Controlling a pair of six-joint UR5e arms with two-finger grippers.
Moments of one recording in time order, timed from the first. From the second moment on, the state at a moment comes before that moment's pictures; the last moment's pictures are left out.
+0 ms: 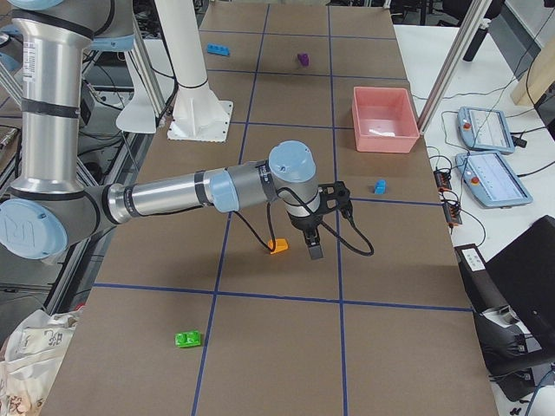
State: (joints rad) left arm -1.60 -1.41 -1.86 -1.86 -2.32 0.11; right arm 1.58 -1.69 1.92 -1.46 2.34 -0.01
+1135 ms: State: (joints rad) left arm -1.60 -1.45 -1.83 -1.90 -2.33 0.11; right arm 1.06 -1.82 1.85 -0.95 2.22 0.53
